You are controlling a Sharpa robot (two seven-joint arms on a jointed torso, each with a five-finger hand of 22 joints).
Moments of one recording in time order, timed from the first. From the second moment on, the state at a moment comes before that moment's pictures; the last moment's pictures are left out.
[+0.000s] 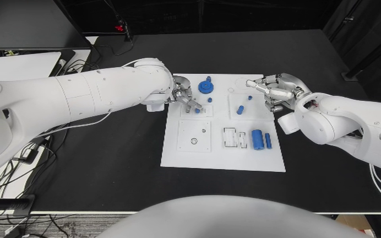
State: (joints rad) left arm 1.34 -0.50 -0.24 1.21 -1.00 0.19 -0.35; left_hand 1.27 0.17 -0.19 0.29 0.12 0.85 0.04 0.63 0.95 1.46 -0.01 1.57 1.31 1.47 -0.06 1.57 1.31 0.01 1.47 0.06 1.57 1.31; right arm 1.15 -0.99 -0.08 1.63 -0.37 -0.40 0.09; right_hand 1.31 0.01 -0.12 0.28 0.36 0.77 0.20 0.25 0.08 1.47 0.13 1.57 1.31 1.47 0.08 1.57 1.31 0.01 1.47 0.18 1.51 1.31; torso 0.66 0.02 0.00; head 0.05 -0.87
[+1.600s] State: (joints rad) left arm 1.34 -0.49 -0.24 1.19 -1.00 0.17 -0.33; left_hand 1.26 0.18 -0.26 0.29 0.11 0.85 0.04 0.62 0.94 1.46 0.00 1.57 1.31 1.46 -0.06 1.57 1.31 0.01 1.47 0.06 1.57 1.31; right arm 1.14 -0.99 -0.08 1.62 -0.37 -0.39 0.09; right_hand 1.31 0.01 -0.12 0.28 0.36 0.77 0.20 0.26 0.08 1.47 0.13 1.57 1.31 1.47 0.08 1.57 1.31 0.01 1.47 0.18 1.50 1.31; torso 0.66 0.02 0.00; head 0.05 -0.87
